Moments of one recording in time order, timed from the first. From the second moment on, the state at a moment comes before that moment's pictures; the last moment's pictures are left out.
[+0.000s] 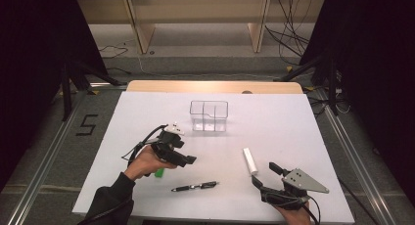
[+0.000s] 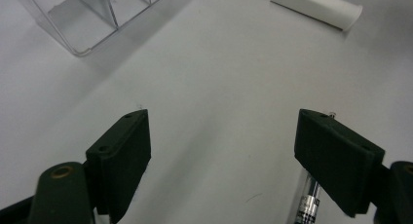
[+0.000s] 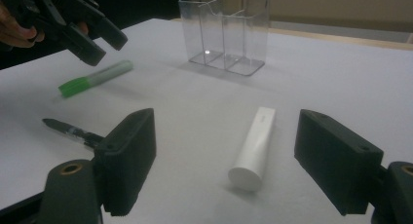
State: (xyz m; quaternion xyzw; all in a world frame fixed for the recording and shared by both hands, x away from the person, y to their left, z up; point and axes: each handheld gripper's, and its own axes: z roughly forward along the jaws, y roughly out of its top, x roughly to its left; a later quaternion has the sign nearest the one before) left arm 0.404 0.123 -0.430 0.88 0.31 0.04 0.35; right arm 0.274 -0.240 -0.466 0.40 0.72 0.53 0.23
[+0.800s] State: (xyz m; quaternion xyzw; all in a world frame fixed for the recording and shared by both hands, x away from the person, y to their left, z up) left arm 0.378 0.119 -0.437 0.92 0.26 0.05 0.29; right arm 0.274 -0.239 -0.466 0.39 0.72 0.53 0.23
